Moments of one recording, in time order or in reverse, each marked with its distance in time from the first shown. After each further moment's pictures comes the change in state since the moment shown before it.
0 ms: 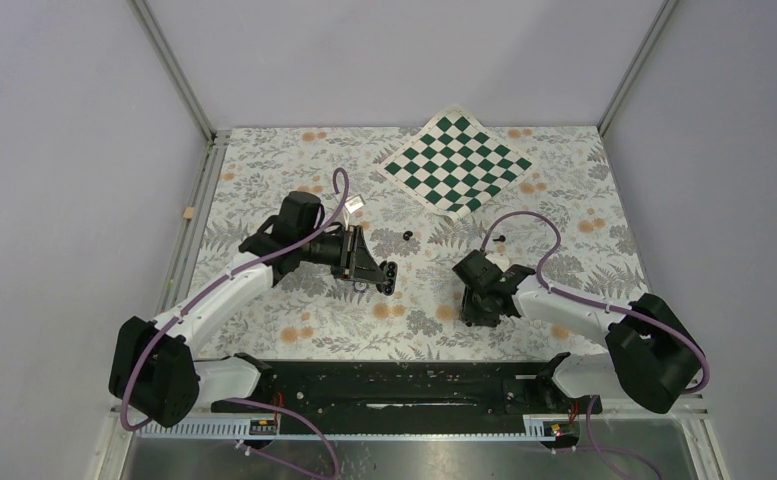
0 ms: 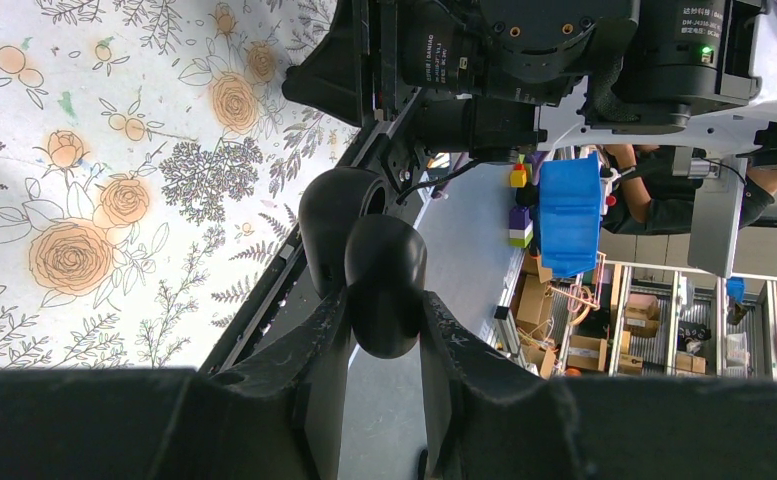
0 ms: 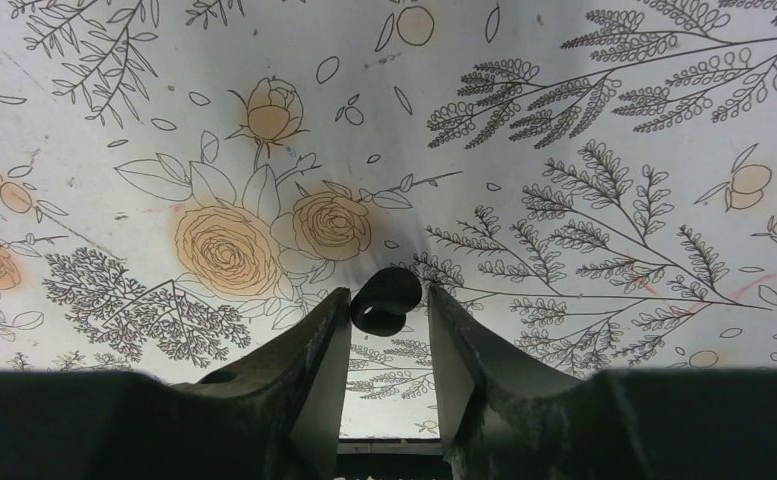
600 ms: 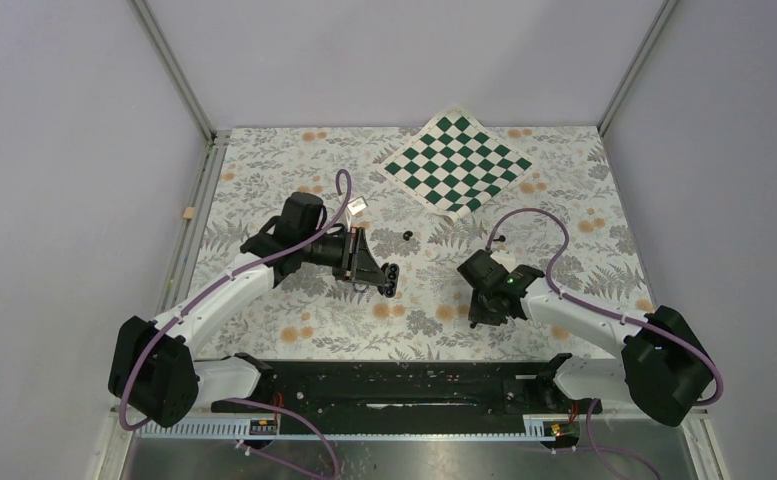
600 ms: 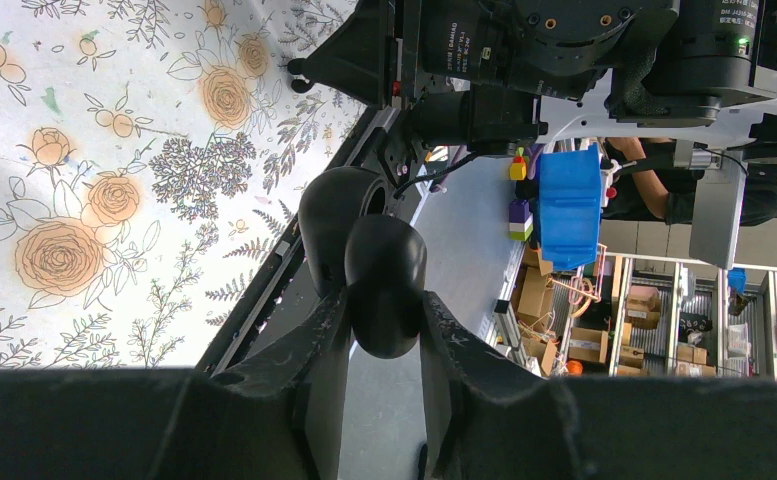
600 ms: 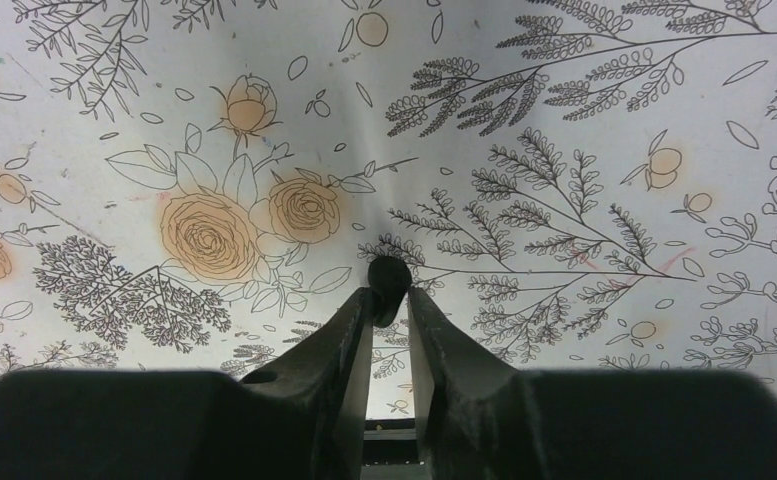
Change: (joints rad) left arm -0.016 -0.003 0.000 0.000 0.000 0.000; right arm 0.001 -0.073 0.011 -0.081 0.047 -0.018
